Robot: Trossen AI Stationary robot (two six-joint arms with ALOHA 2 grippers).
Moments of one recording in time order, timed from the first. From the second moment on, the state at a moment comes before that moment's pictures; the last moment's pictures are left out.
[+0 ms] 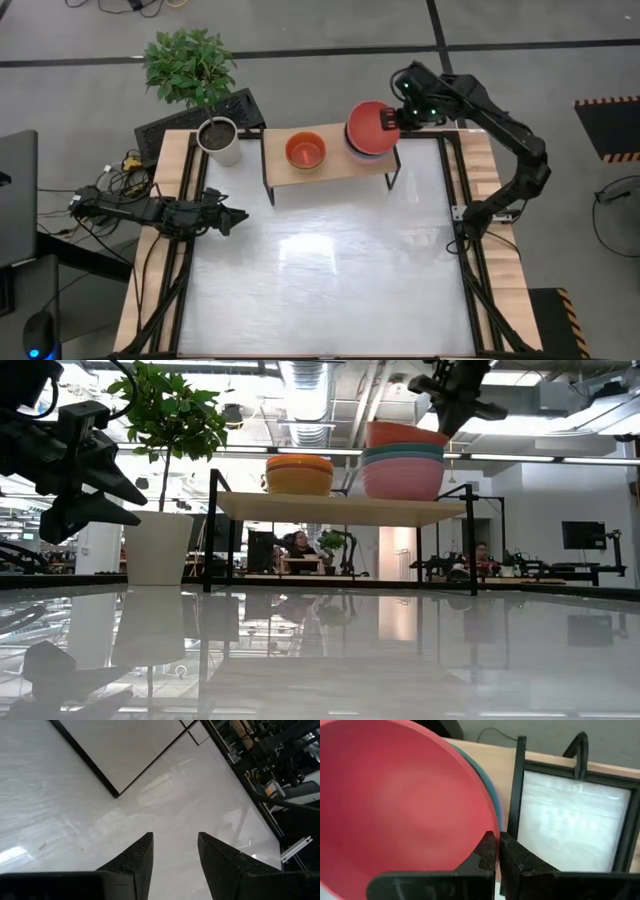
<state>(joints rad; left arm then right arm) -0.18 0.17 0.14 -0.41 -0.43 -1.03 -0.66 1.51 1.78 -1.33 0.09 0.68</state>
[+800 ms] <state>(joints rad) -0.18 0.17 0.14 -0.24 -0.48 -1.07 -0.67 1.34 1.93 -1.10 0.04 0.48</state>
